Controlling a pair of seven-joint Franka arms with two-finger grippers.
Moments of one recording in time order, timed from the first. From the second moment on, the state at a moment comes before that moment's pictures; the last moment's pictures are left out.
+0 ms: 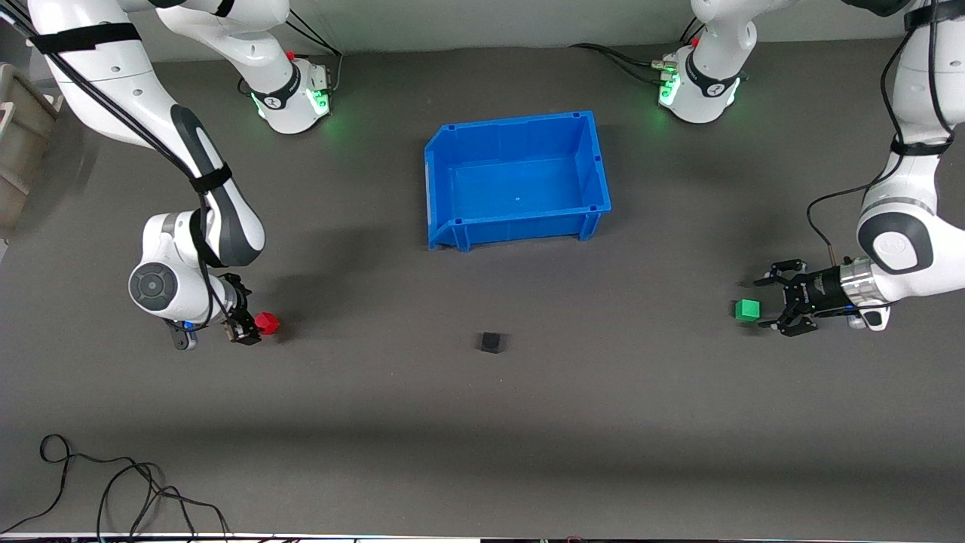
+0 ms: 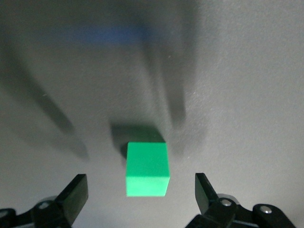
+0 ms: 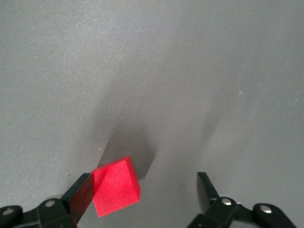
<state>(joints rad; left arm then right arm) 0.26 0.54 0.01 -1.98 -0.75 2.20 -0.65 0.07 0.47 -0.05 -2.01 -0.12 2.32 1.30</state>
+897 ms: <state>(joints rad) 0.26 0.57 0.00 -1.94 -0.77 2.20 -0.65 0.11 0.51 -0.05 -2.00 -0.12 2.41 1.29</state>
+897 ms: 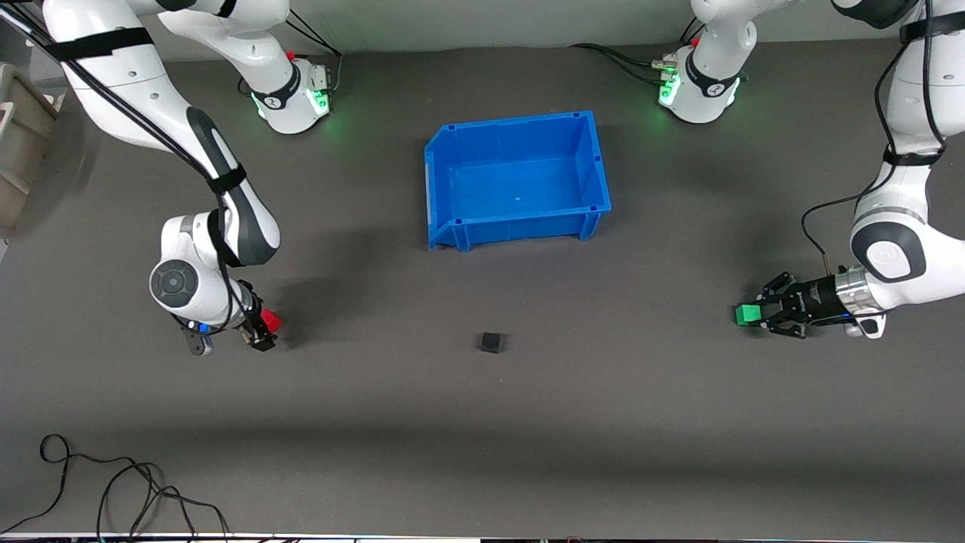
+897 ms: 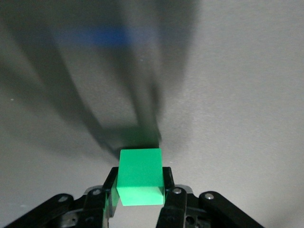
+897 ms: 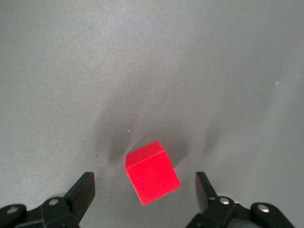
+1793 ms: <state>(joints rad) -0.07 0.59 -0.02 -1.70 -0.87 2.17 -1.08 0.11 0.52 -0.06 -2.00 -0.15 2.42 1.16</state>
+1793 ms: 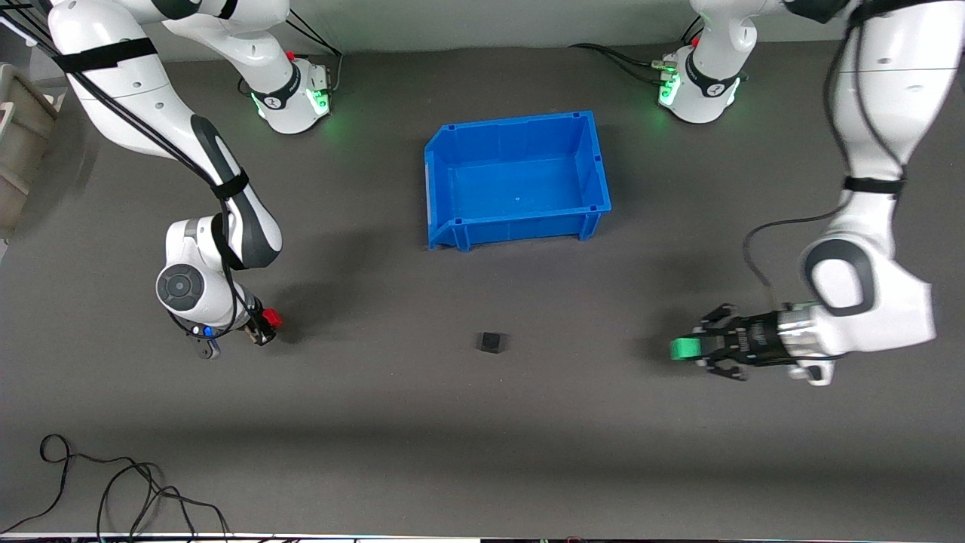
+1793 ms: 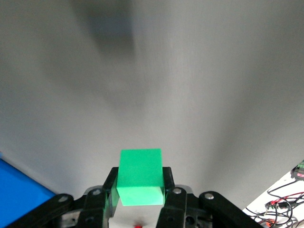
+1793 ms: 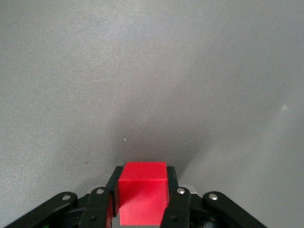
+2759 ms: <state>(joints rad) -0.44 0.74 -0.08 -1.62 -0.98 2.57 -1.24 0.33 0.69 0.12 -1.63 -0.15 2.37 2.06</state>
